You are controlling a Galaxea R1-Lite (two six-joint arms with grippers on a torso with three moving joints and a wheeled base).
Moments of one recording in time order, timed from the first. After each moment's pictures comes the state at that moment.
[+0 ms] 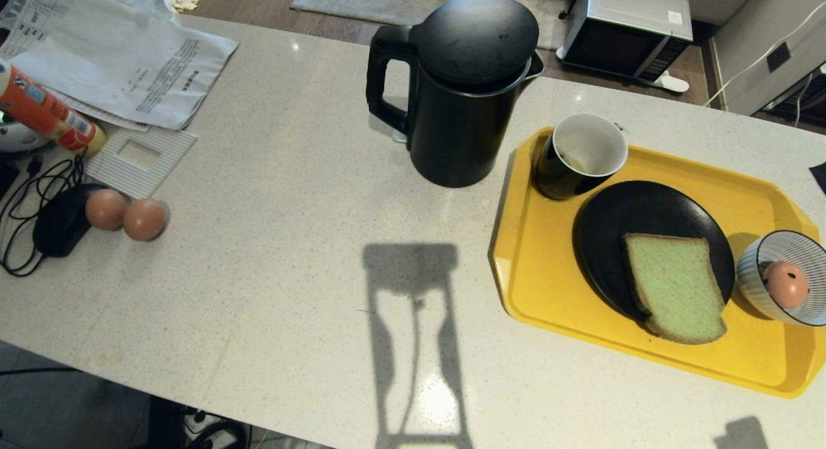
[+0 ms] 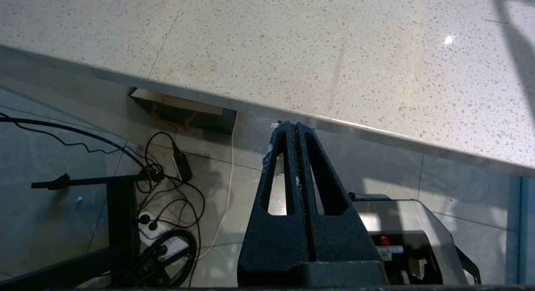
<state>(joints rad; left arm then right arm) 0.00 0.00 0.00 -0.05 0.01 -0.02 0.01 0.00 0.00 0.00 0.03 -0.08</state>
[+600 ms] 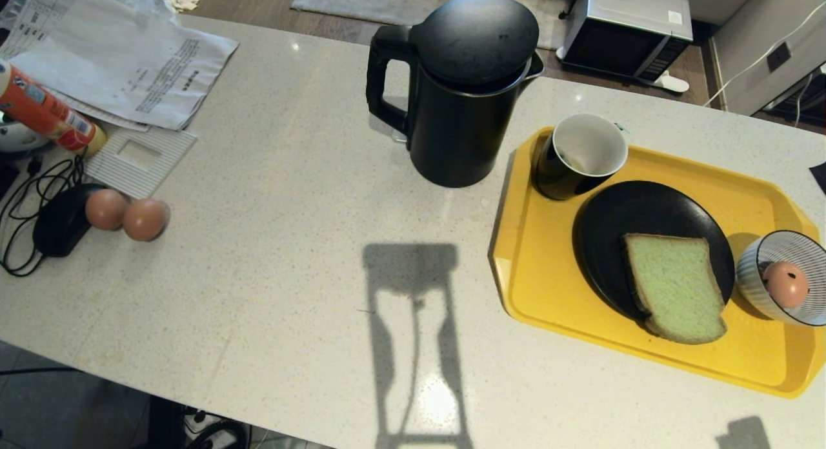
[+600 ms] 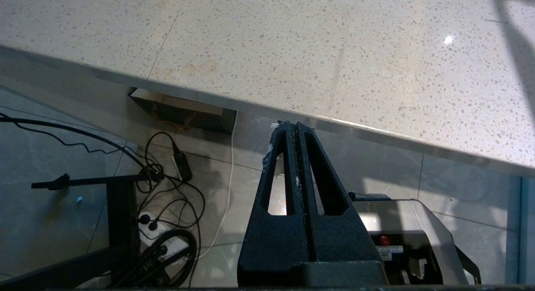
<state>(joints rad) 0.00 0.00 0.00 -0.05 0.01 -0.02 0.01 0.00 0.00 0.00 0.02 -0.06</state>
